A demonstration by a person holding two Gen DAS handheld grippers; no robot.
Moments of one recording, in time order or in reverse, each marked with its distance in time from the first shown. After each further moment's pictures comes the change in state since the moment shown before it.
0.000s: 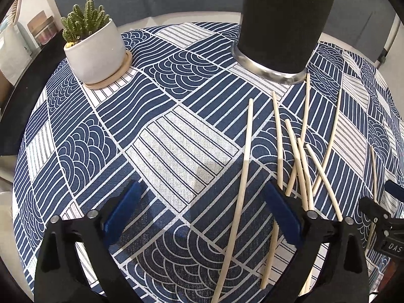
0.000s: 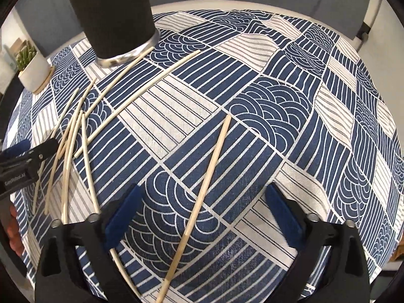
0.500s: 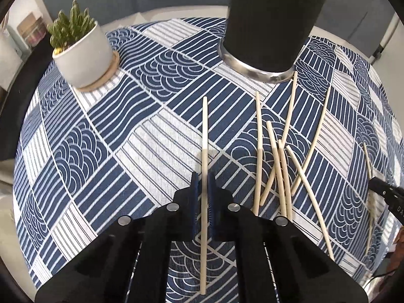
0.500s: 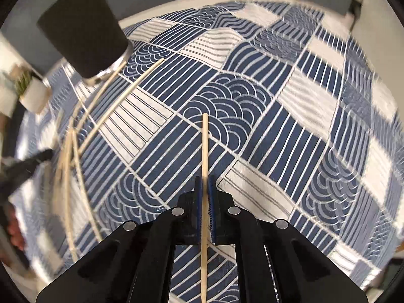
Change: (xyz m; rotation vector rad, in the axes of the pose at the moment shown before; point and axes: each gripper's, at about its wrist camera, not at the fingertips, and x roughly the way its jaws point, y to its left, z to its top) left arm -0.005 -0.008 0.012 -0.011 0.079 -0.057; right arm -0.009 -0.068 0.003 0.176 0.065 0.156
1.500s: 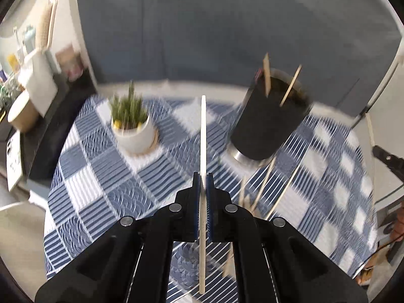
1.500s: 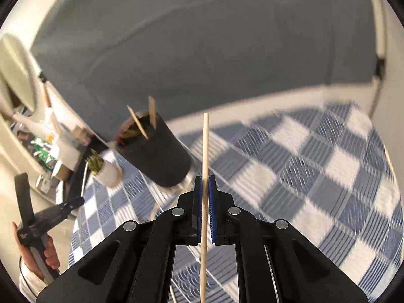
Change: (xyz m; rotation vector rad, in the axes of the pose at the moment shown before) left arm -0.137 0.027 0.052 -0.114 -0.267 -0.043; right arm -0.147 0.031 0.125 -0.153 -0.365 0.255
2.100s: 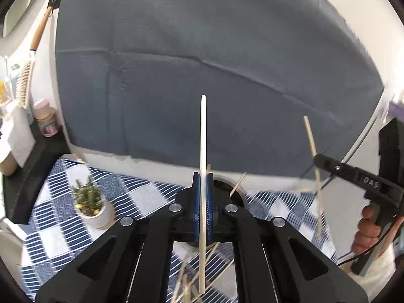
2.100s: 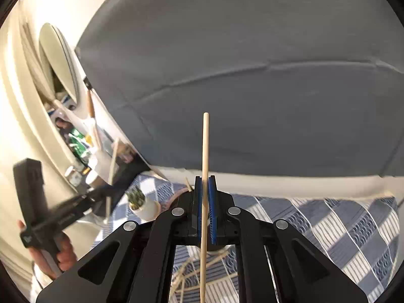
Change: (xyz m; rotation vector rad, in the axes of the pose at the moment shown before) left arm -0.031 -0.054 0.098 -0.096 -0.280 -0.150; right arm 0.027 0.047 0.131 -0.174 -0.058 0.270
